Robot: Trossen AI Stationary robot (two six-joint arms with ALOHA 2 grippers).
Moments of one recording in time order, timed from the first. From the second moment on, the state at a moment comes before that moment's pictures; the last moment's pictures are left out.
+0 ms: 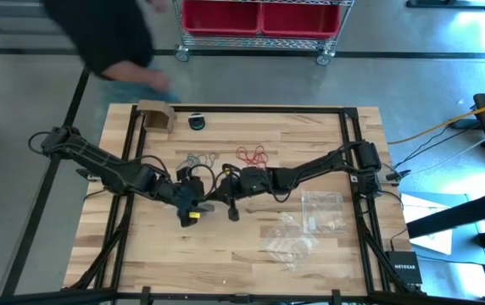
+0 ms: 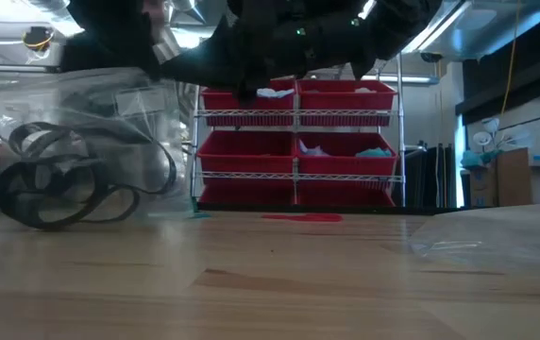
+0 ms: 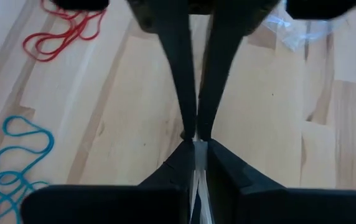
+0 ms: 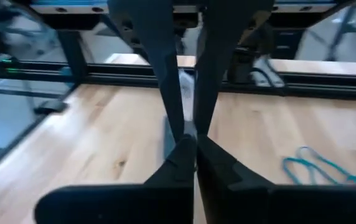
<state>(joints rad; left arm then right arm) -0.38 1.27 0.97 -0.62 -0.36 -0.47 0.10 1.99 1.20 0.54 -0.08 0.02</state>
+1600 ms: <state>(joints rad) -0.45 1.26 0.97 -1.05 -0.29 -0.64 0.18 1.97 1.20 0.42 0.49 -0.12</state>
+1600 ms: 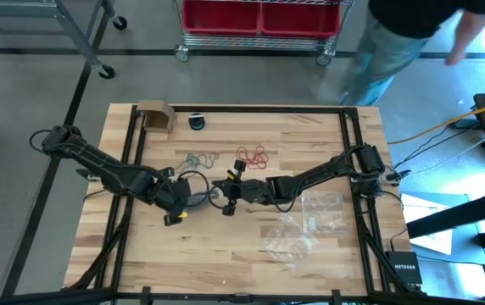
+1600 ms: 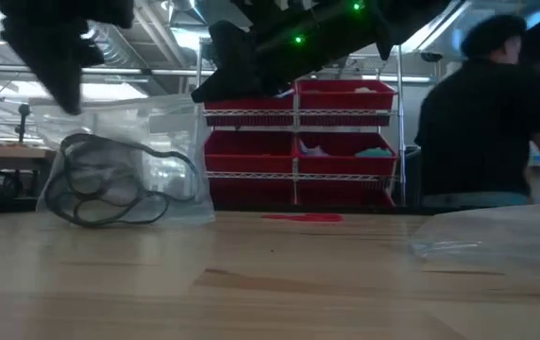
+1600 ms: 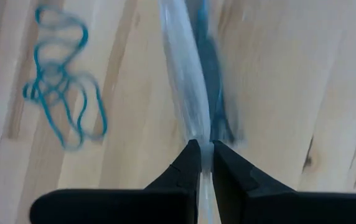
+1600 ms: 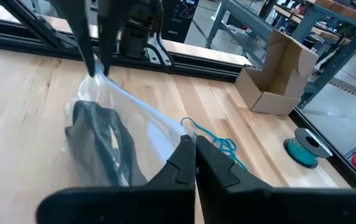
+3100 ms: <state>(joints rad) -0.44 1.17 0.77 -0.63 -0.56 -0.79 0.05 1.90 1.33 -0.36 0.01 0.06</state>
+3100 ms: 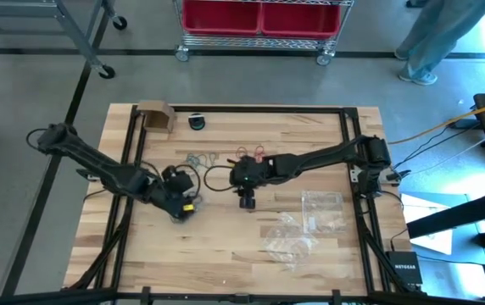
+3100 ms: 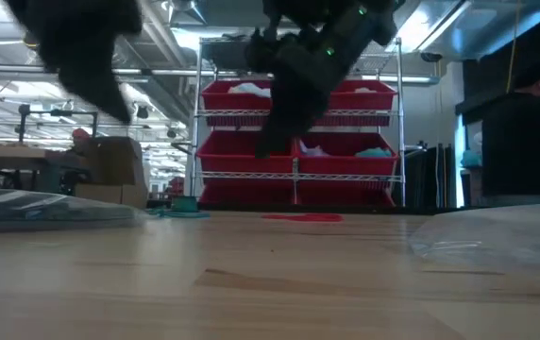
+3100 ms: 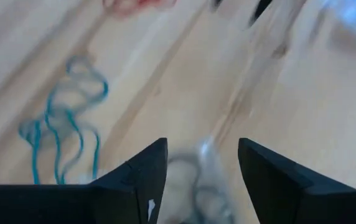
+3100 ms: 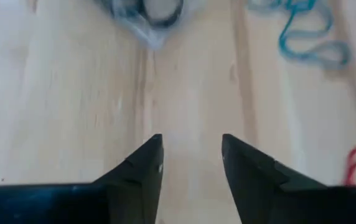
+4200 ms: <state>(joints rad) -0.57 1.09 0.76 -0.74 -0.59 -0.92 0.12 1.75 1.20 -0.33 -0.05 0.23</state>
